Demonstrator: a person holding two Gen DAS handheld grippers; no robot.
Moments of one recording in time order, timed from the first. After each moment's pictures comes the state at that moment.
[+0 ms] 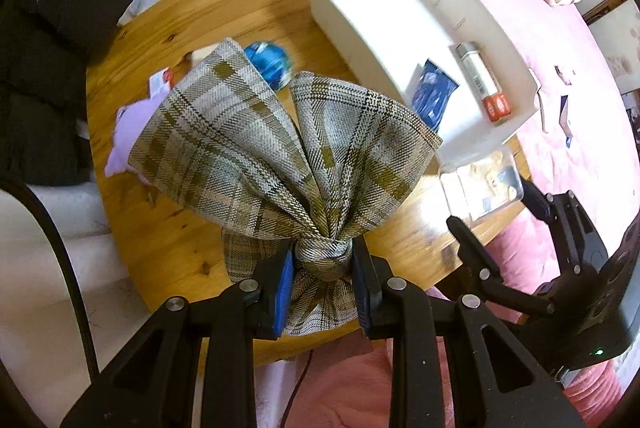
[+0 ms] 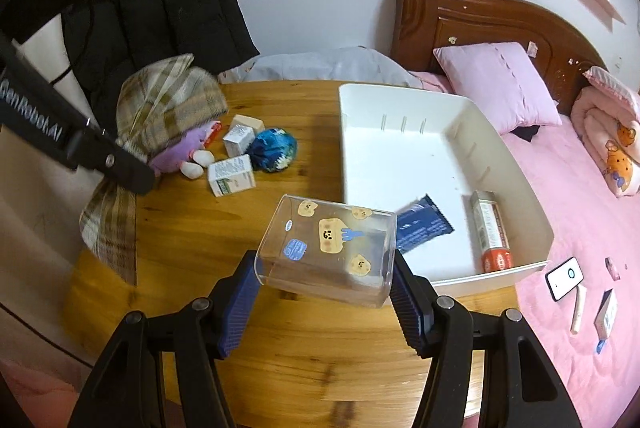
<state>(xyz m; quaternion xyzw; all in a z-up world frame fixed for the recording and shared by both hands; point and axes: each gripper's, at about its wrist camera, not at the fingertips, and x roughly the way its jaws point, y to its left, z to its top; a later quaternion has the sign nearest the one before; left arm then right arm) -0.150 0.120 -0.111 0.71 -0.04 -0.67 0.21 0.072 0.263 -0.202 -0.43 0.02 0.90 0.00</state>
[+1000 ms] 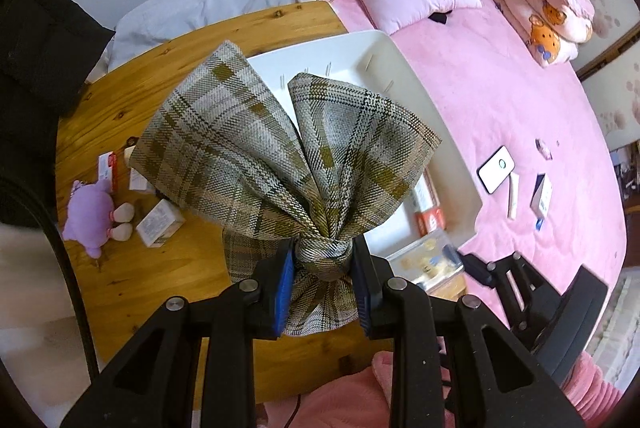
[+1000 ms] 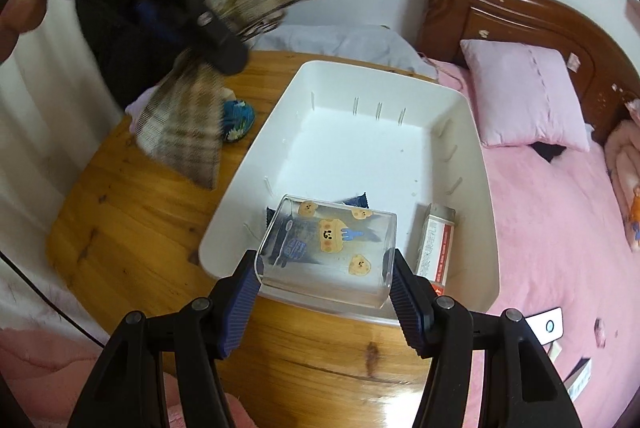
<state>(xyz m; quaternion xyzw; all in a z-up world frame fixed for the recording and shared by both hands) -0.257 0.190 -0.130 0.66 0.01 -0.73 0.19 0.042 0.377 -0.213 -0.47 -0.03 0.87 -0.09</state>
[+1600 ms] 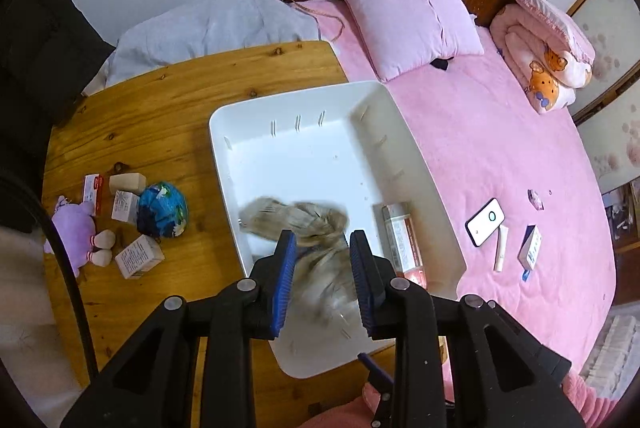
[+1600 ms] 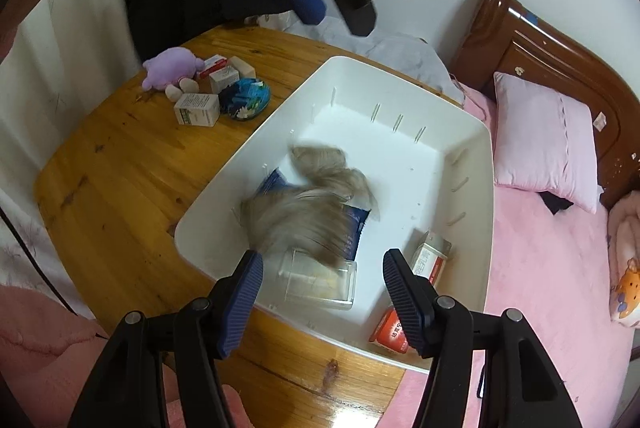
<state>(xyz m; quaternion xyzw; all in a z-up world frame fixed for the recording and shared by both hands) -0.278 0.189 -0.130 0.60 0.06 -0.77 0.20 0.029 0.374 -0.220 -0.47 -0.13 0.86 -0.14</state>
